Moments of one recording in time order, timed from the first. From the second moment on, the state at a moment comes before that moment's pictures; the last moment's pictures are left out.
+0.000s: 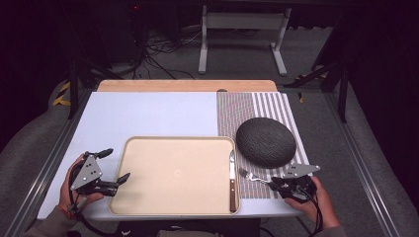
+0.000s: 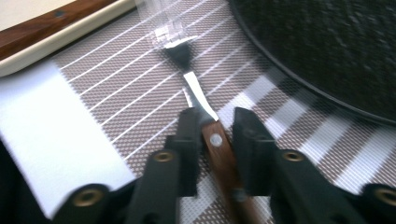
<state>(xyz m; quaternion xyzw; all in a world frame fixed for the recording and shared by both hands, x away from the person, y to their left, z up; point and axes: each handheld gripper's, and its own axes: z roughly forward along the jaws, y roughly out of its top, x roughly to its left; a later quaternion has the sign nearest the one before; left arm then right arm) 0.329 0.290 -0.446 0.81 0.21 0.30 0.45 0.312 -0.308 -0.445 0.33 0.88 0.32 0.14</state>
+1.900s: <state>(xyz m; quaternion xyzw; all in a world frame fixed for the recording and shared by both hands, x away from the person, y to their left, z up) 0.327 0.292 -0.445 0.81 0.22 0.30 0.45 0.312 -0.245 -0.399 0.32 0.84 0.39 0.22</state>
